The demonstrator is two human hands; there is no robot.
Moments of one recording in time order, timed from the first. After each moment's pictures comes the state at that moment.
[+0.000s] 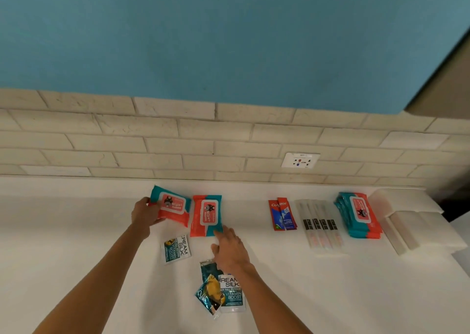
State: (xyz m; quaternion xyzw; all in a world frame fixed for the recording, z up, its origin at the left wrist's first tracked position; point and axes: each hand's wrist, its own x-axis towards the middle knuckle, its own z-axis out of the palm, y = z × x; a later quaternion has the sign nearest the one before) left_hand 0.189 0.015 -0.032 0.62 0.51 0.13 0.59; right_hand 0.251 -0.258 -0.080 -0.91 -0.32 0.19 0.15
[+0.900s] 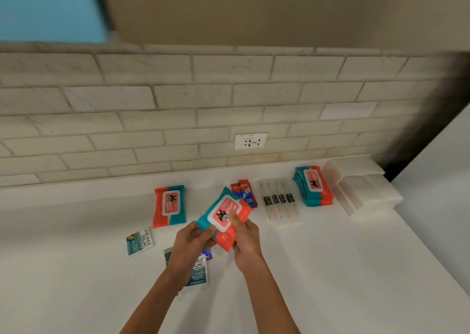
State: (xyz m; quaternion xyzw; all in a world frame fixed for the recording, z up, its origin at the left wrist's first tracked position) left_hand 0.163 -0.280 0.021 0.61 0.28 0.06 0.74; right_hand 0.239 -0.400 0.016 -0.52 0.15 0.24 0.80
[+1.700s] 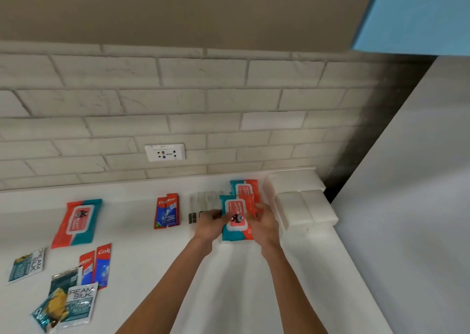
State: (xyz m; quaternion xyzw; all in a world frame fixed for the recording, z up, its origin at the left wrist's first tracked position) left_hand 0.421 -0.530 -0.002 0.65 0.31 -0.02 0.69; right_hand 0.470 -0.678 -0.006 -0.82 -0.01 0.10 0.57
